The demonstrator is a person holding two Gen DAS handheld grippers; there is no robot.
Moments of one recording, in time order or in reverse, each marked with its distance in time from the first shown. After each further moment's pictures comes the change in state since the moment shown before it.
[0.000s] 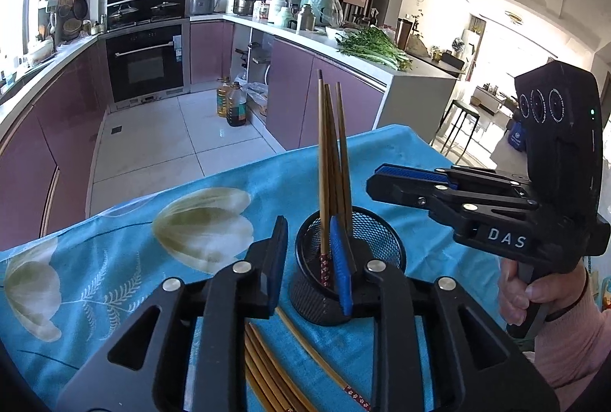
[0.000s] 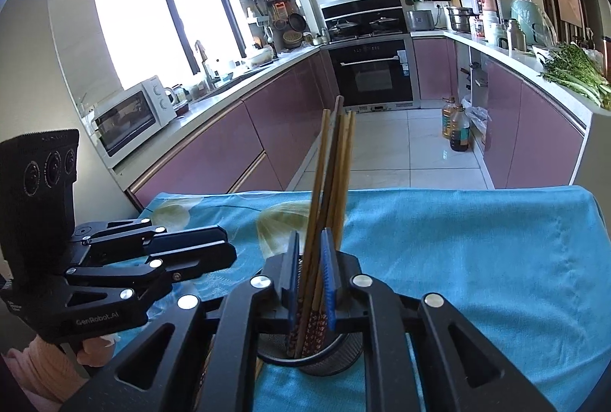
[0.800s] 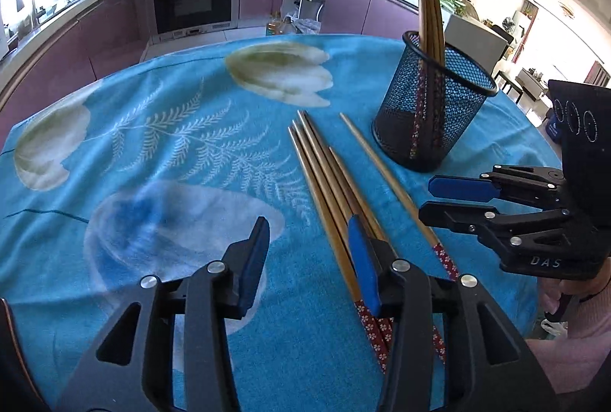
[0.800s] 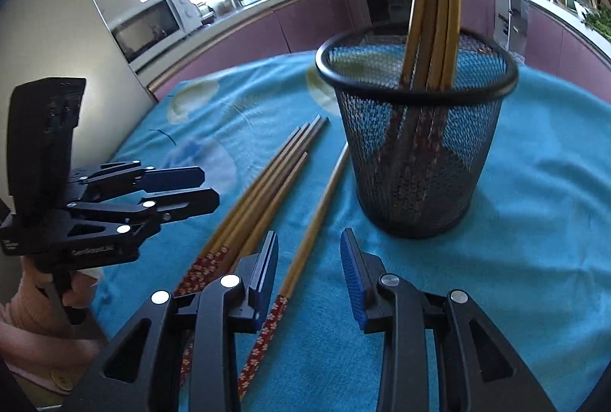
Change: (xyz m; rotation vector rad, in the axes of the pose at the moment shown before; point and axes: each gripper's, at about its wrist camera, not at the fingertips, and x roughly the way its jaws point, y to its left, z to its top) left arm 0.010 0.061 -0.151 -0.122 0.209 0.136; right arm 0.055 0.040 -0.110 -0.048 0.297 0.039
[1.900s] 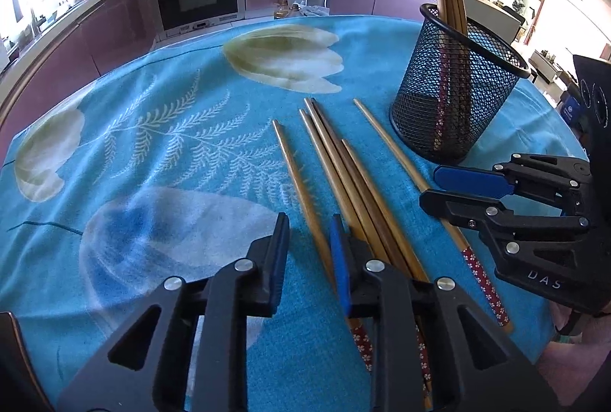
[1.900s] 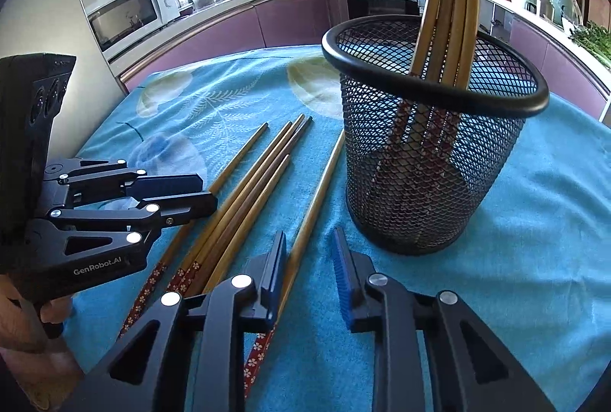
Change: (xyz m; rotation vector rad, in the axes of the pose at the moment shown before) left arm 0.034 -0.010 0.010 0.029 0.050 0.068; right arm 0.022 0.017 0.007 -0.020 -0.009 -0.117
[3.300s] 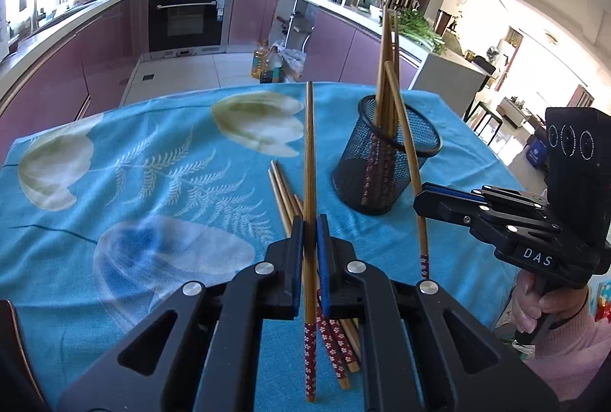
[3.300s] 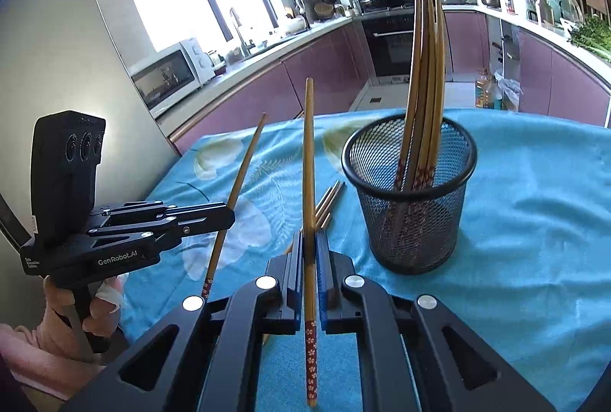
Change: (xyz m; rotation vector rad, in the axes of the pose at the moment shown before) left arm -0.080 -0.002 0.007 -0.071 -0.170 -0.153; right arm -0.086 -0.016 0.005 0.062 -0.193 0.178
